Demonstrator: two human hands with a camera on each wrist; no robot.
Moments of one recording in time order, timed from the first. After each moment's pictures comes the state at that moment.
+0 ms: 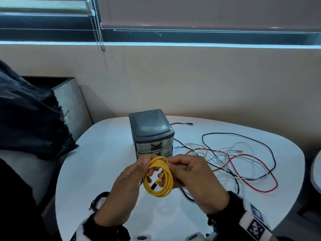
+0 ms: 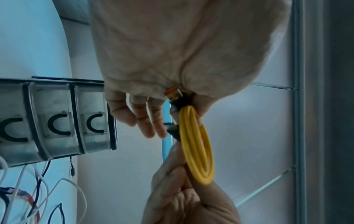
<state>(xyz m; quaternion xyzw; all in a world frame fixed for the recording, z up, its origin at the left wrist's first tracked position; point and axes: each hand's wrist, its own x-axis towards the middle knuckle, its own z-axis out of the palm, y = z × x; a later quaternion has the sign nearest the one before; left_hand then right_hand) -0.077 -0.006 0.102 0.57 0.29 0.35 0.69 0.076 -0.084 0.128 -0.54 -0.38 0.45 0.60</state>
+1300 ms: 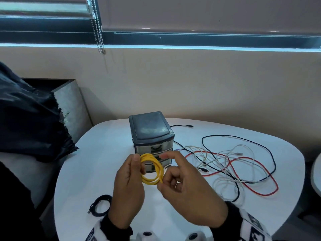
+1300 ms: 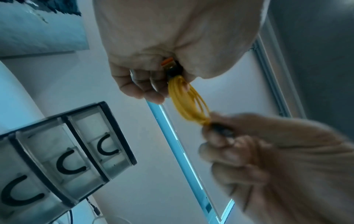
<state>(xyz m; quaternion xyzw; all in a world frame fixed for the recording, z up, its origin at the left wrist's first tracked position) -0.059 0.000 0.082 0.63 0.36 0.49 0.49 0.067 -0.089 0.125 -0.61 -0.56 0.32 0.45</state>
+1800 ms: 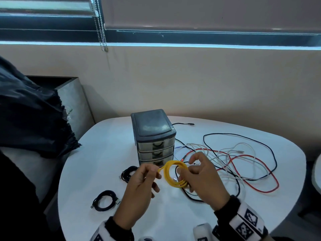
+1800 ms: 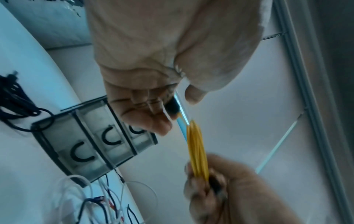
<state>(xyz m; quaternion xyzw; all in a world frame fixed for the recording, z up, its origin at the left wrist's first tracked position) -0.062 -0.005 0.061 0.62 0.37 0.35 0.60 0.104 -0.080 0.084 -0.66 -0.36 0.35 0.56</state>
